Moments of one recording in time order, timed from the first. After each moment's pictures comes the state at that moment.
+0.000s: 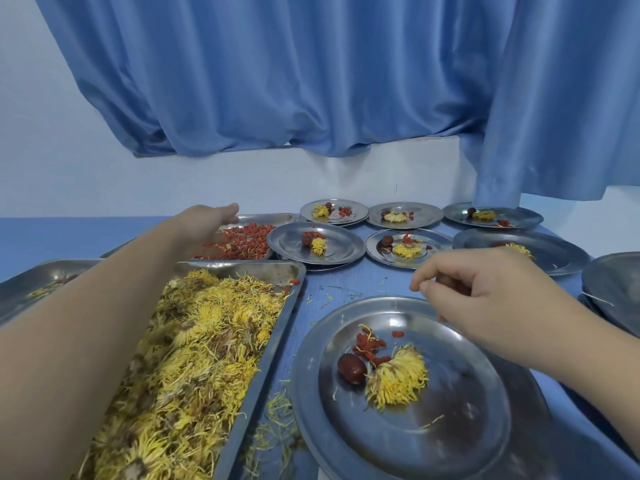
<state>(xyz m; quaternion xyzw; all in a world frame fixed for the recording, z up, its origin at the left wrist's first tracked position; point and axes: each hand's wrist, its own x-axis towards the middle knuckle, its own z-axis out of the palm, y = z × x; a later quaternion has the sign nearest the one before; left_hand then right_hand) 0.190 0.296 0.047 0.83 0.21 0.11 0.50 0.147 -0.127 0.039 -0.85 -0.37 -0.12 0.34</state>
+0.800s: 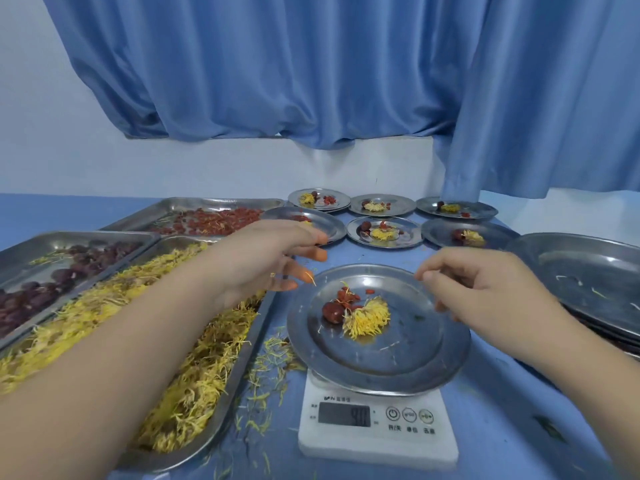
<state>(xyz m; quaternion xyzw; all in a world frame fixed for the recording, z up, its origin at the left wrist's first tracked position) 0.048 0.099 0.057 0.78 0.05 0.01 0.63 0.092 -0.163 0.030 -0.84 -0.32 -0.13 0.42</state>
